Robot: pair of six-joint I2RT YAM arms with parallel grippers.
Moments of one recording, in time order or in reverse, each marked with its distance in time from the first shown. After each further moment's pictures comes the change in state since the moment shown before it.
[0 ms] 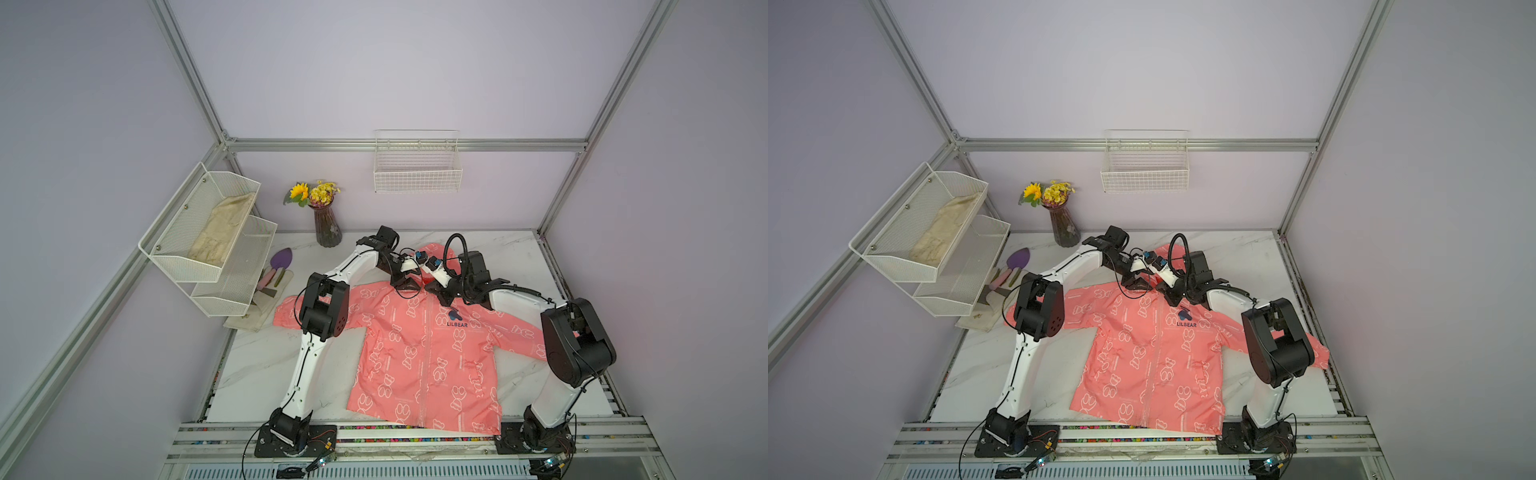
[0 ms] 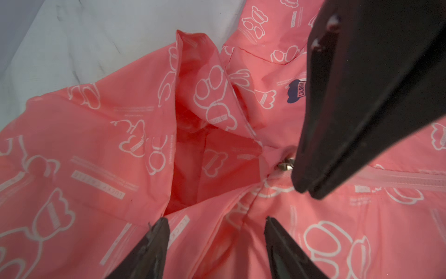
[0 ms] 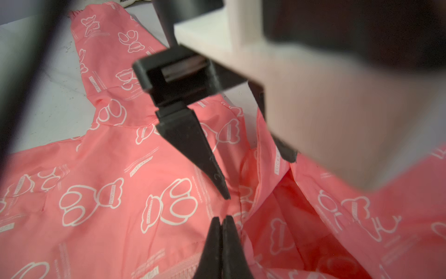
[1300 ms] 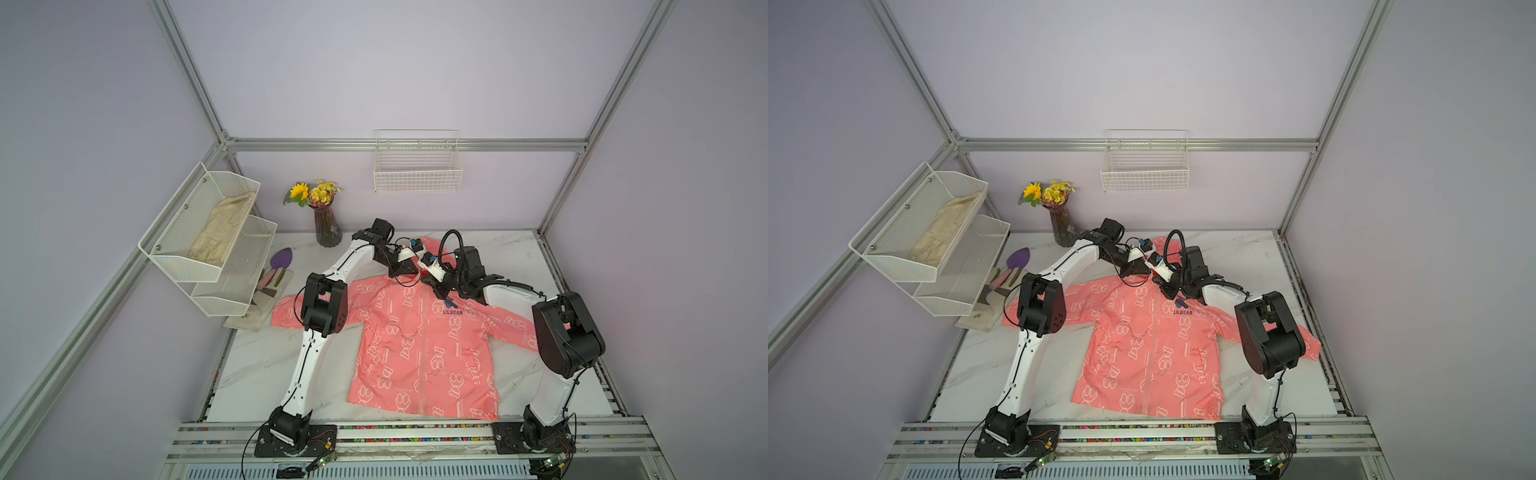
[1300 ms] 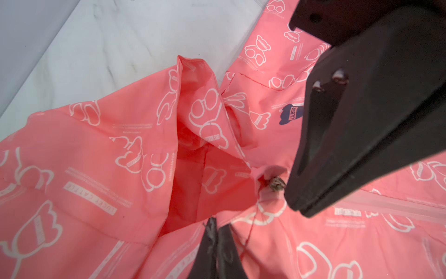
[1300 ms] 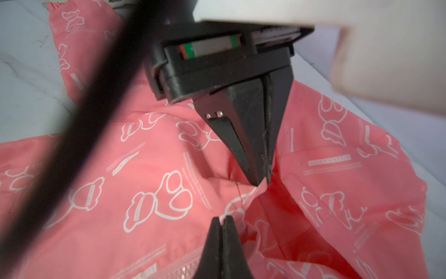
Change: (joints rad) left arm 0.067 0.073 0.183 -0.064 0.042 -0.153; right arm 0.023 0.095 0.079 0.084 0.055 -0.085
